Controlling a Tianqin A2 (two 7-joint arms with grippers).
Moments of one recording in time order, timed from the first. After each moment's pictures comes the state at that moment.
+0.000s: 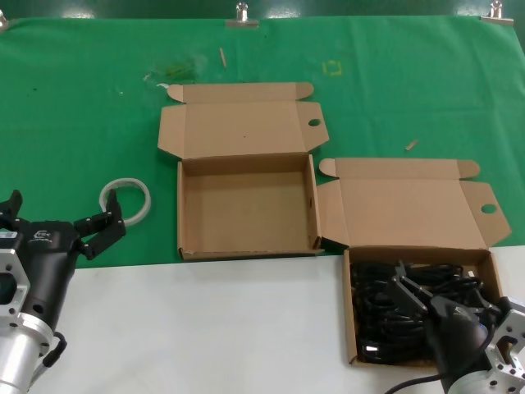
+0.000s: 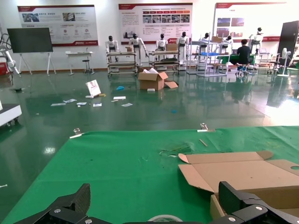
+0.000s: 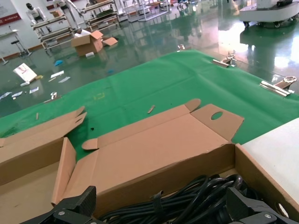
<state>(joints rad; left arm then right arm) 0.00 -0.30 1.60 -1.60 -1.80 0.00 0.00 -0.19 0.13 -1.72 1.68 2.31 0.32 -0.22</state>
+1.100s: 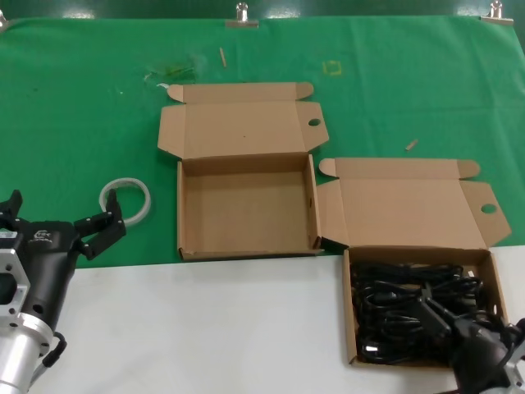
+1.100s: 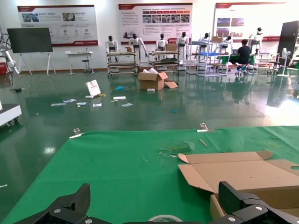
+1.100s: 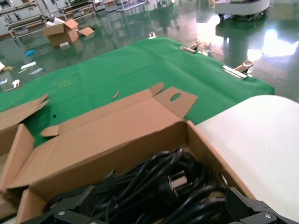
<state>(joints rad) 0.00 -0.30 1.60 -1.60 -1.80 0.00 0.00 -0.22 0.13 -1.67 1.61 2.25 0.33 -0.13</state>
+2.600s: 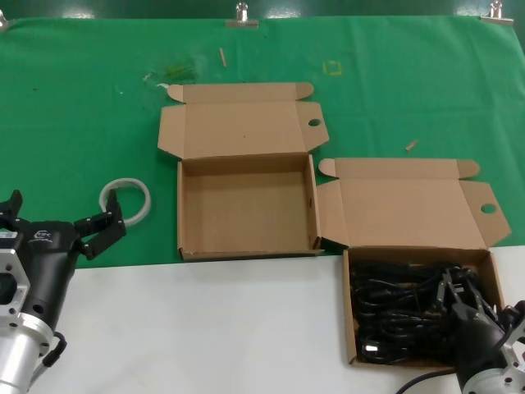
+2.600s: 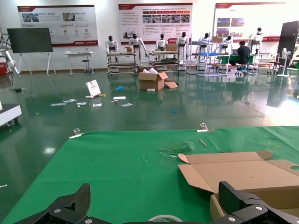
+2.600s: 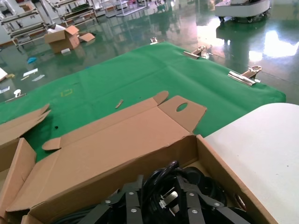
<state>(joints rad) 0.00 -0.30 1.60 -1.60 -1.80 0.00 0.00 -0.15 0.13 -1.66 1.57 2.32 0.33 -0.18</state>
